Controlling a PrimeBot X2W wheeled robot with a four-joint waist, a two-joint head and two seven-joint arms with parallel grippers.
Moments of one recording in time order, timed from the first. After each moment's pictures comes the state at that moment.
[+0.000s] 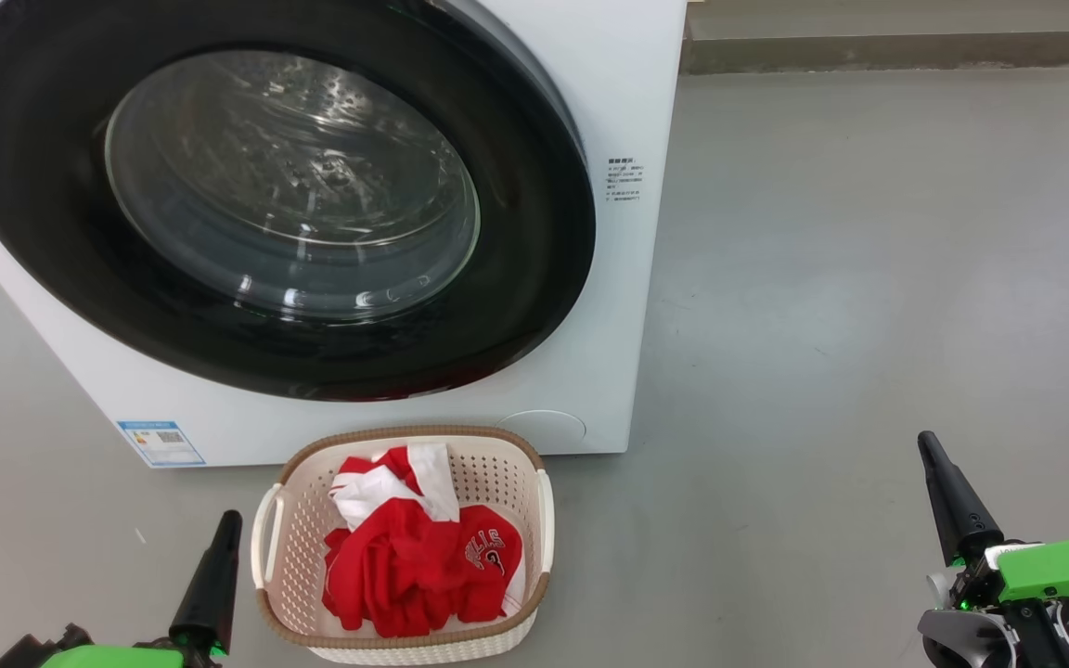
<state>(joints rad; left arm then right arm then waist) -0.07 0.04 0.09 0.27 -1.60 -0.12 0.11 -0.07 -0.04 -0.13 0.27 1.61 0.13 0.11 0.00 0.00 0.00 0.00</state>
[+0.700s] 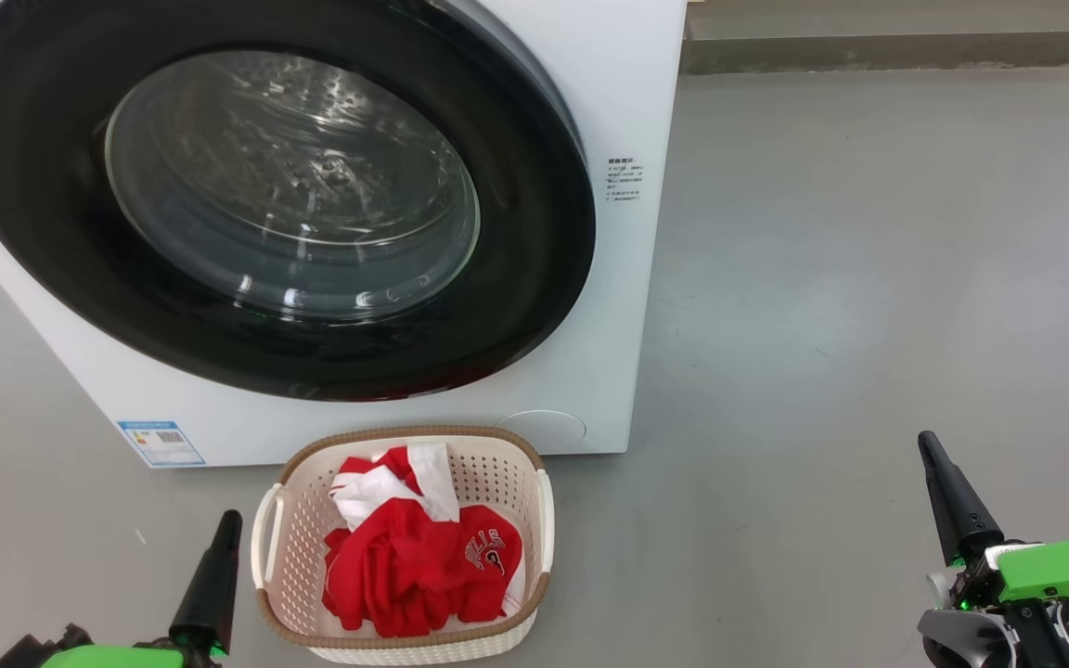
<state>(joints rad) -0.07 0.04 0.09 0.27 -1.60 -0.12 0.11 -0.07 -0.04 -0.13 0.27 1.61 0.13 0.11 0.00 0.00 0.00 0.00</state>
